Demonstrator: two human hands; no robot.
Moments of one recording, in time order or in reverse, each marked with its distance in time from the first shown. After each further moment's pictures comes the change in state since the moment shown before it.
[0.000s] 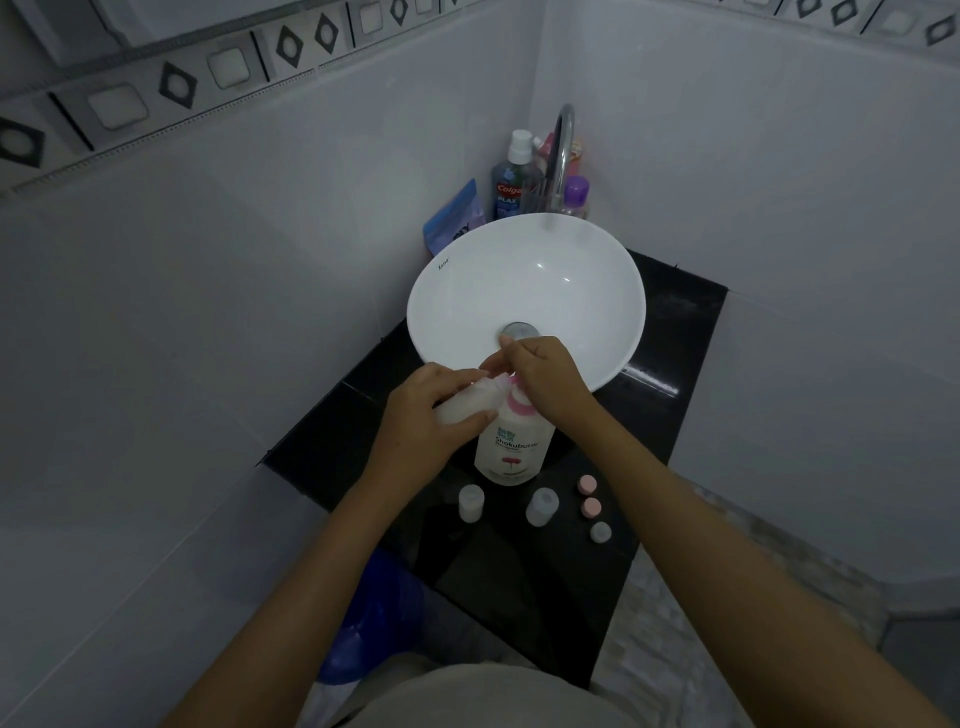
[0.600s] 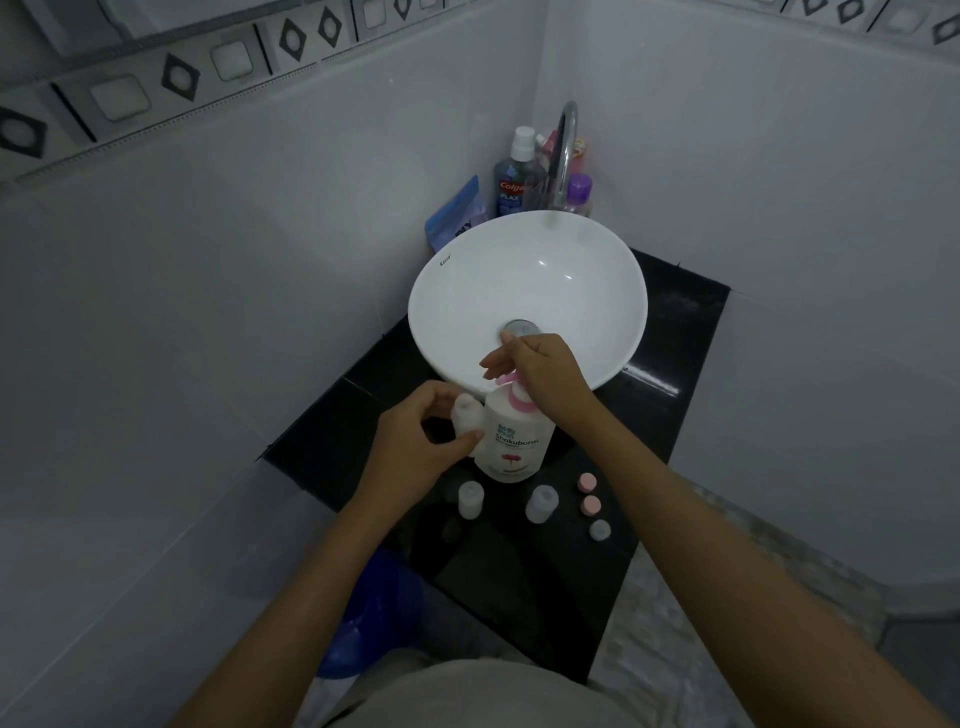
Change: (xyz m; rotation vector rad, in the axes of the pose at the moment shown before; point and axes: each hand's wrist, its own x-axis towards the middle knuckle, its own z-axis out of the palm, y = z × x) left_hand -0.018 -0.013 0.001 -0.044 -0.017 -0.117; right_hand 0.000 0.000 0.001 0.053 -0.006 0.031
